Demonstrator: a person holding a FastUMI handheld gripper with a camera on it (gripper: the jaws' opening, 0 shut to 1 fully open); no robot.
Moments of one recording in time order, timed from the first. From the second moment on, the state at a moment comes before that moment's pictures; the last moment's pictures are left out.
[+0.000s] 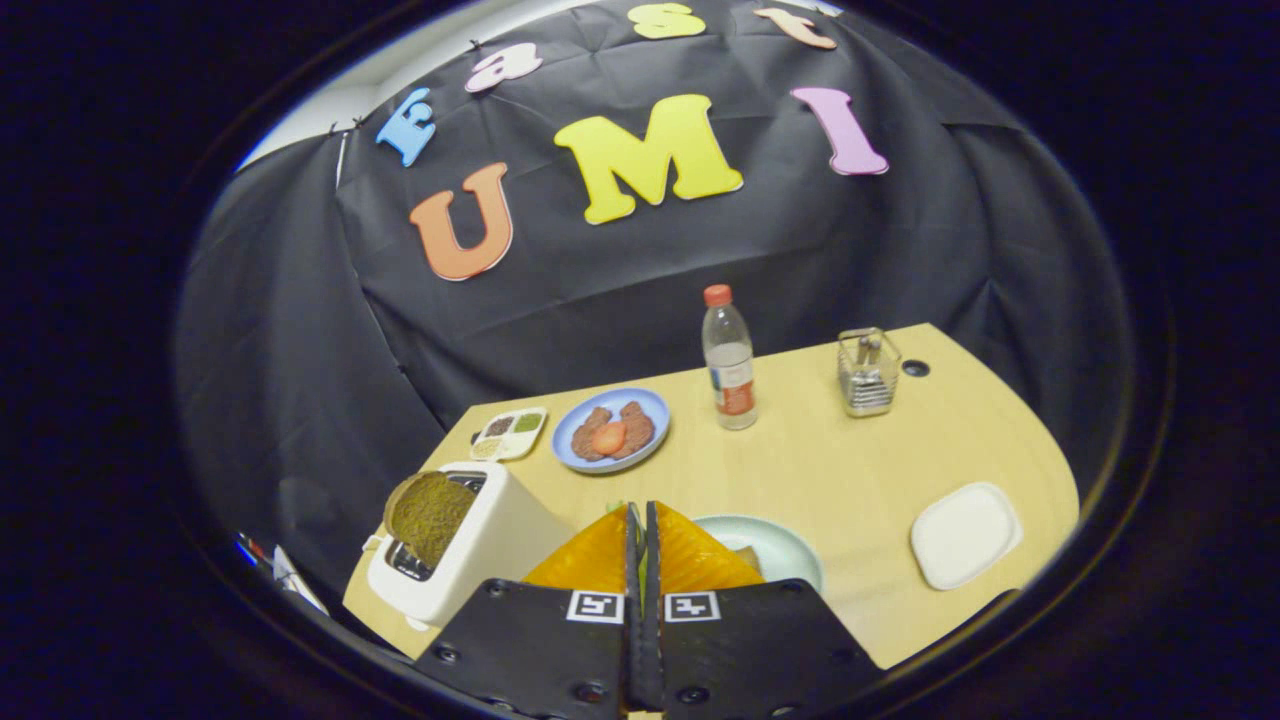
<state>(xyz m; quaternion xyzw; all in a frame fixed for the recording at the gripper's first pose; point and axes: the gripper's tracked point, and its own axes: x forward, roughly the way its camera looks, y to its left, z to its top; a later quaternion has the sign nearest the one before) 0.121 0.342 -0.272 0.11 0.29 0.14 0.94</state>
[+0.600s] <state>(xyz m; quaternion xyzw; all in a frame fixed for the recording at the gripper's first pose) 0.143 0.299 -0.349 0.10 0.35 0.10 0.93</state>
